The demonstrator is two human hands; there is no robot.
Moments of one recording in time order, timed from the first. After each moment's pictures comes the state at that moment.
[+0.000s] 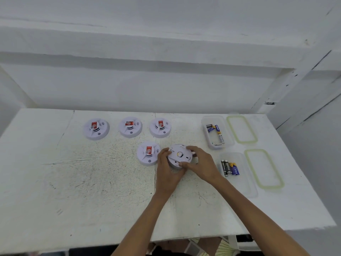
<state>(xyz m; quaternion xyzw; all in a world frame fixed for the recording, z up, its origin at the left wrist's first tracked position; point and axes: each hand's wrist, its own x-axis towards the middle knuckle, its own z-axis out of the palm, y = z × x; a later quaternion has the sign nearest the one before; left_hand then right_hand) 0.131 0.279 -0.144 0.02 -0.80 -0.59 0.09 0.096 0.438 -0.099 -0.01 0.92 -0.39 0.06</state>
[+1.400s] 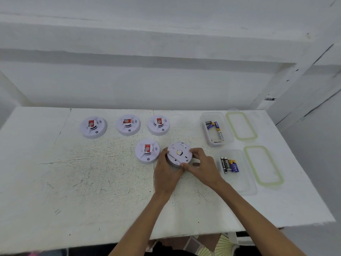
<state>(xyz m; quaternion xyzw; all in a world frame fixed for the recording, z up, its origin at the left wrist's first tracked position) 0.136 0.281 -0.141 0.08 -0.82 -0.57 0.06 0.118 0.443 -0.108 0.00 0.88 -0.47 0.03</state>
